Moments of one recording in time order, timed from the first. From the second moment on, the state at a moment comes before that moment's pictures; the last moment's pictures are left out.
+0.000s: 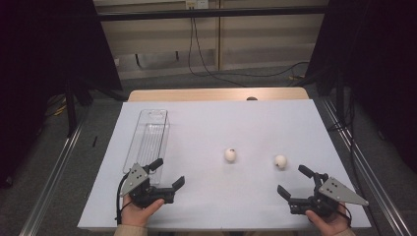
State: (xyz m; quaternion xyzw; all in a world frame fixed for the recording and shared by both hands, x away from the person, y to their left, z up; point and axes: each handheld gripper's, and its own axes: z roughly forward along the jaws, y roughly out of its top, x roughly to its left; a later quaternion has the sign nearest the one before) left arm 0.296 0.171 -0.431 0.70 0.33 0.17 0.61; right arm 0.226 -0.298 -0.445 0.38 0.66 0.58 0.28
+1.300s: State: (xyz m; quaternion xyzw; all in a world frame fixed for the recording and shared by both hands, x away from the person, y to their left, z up) left arm 0.310 0.121 -0.431 0.74 0.29 0.14 0.59; right arm 0.226 -0.298 -0.444 0.38 0.66 0.58 0.29
